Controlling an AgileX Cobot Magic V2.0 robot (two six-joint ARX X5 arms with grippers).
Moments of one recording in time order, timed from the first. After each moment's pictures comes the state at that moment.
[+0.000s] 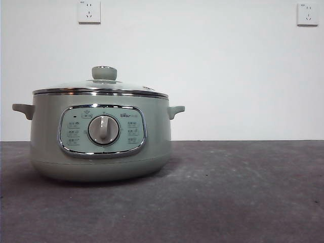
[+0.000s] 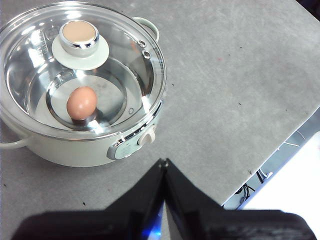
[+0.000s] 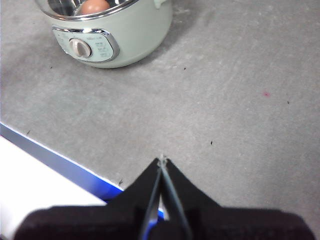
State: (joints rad) left arm -0.37 0.91 1.29 -1.11 0.32 0.01; right arm 0.77 0.49 0.99 -1.19 0.11 0.26
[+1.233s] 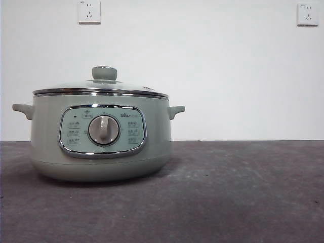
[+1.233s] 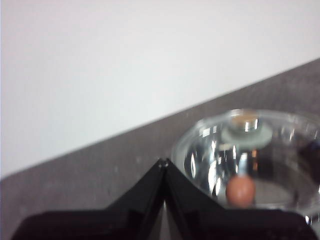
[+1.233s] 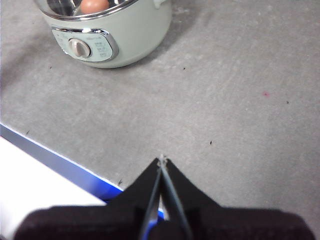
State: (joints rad) left arm 0.02 0.37 0.53 -0.24 0.24 0.24; right arm 0.77 0.49 0.99 -1.19 0.11 0.26
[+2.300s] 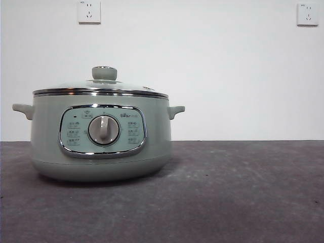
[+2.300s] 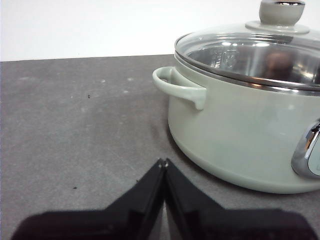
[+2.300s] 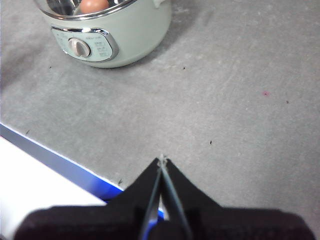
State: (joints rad) left arm 0.04 0.02 0.02 -0.16 0.19 0.00; right arm 0.77 0.49 0.99 -1.19 0.11 0.26
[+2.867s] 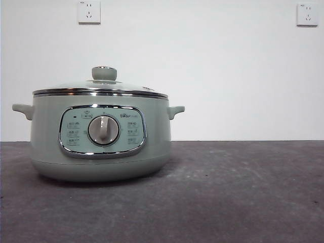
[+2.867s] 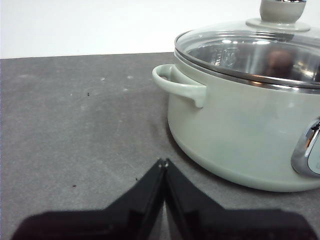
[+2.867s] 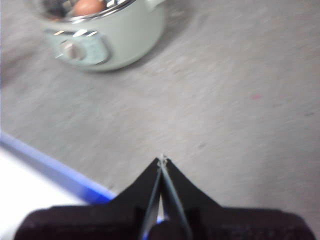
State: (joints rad) left arm 0.04 0.02 0.02 -0.16 0.19 0.00; right arm 0.73 0.48 0.99 -1.17 0.15 0.23
